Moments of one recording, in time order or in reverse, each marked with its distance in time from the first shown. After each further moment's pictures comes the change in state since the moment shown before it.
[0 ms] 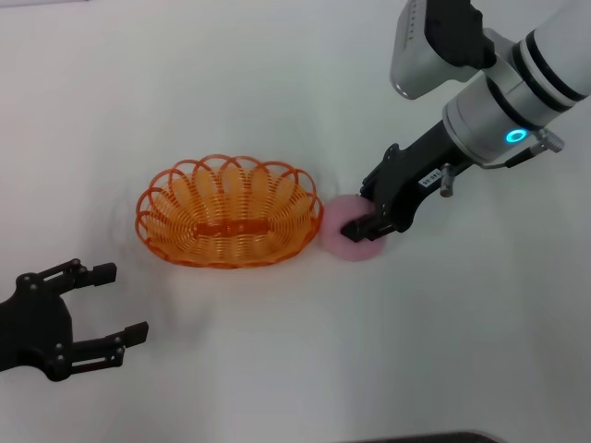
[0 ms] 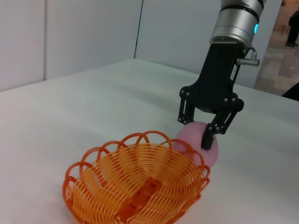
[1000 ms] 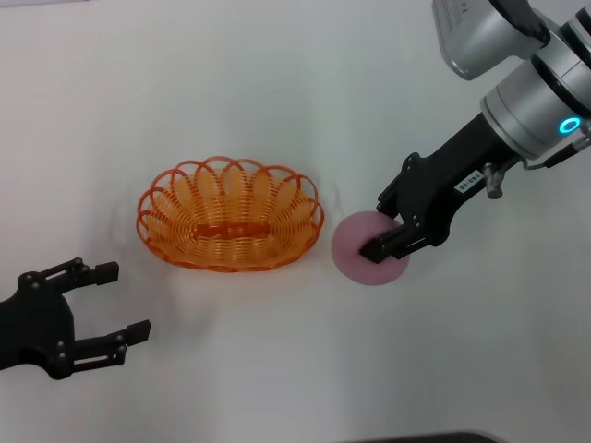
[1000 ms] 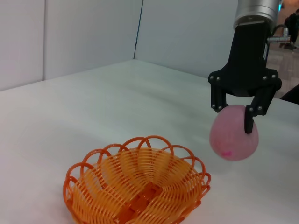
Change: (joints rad) left arm -0.005 -0.001 0.000 0.000 0.001 0.004 -0.015; right arm -0.010 -0.004 0.128 -0.114 -0.012 -0.281 -0.034
